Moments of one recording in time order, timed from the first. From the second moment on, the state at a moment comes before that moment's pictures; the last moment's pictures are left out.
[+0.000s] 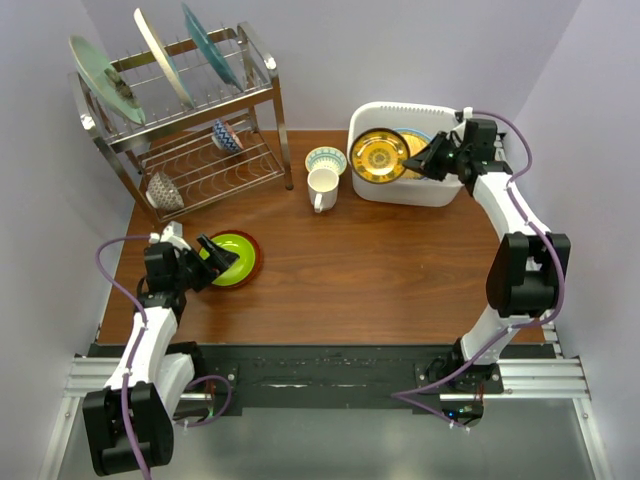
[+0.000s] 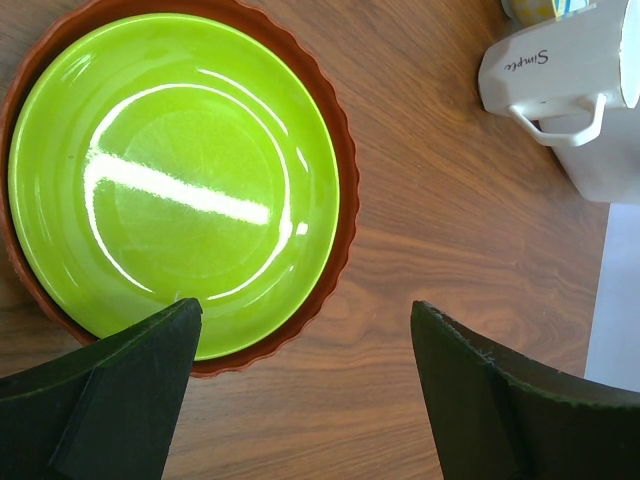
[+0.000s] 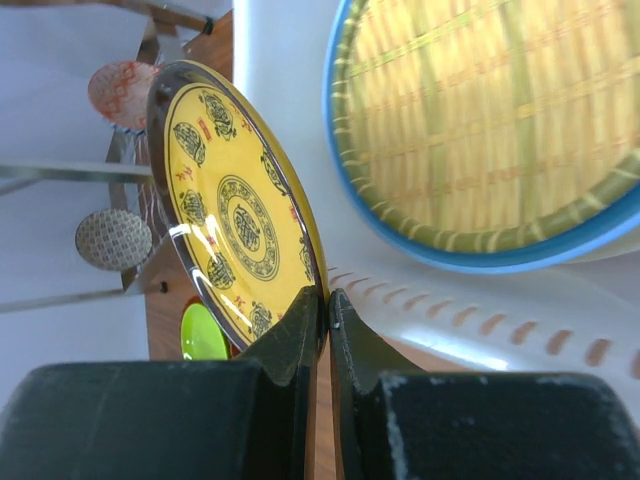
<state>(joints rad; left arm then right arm) 0.16 0.85 0.33 -0.11 0.42 -0.64 -0.02 1.74 1.43 -0.28 -0.51 0.64</state>
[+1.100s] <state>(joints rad) 0.16 0.87 0.33 -0.10 0.42 -0.64 -0.16 1.94 1.52 -0.14 -0.54 0.81</state>
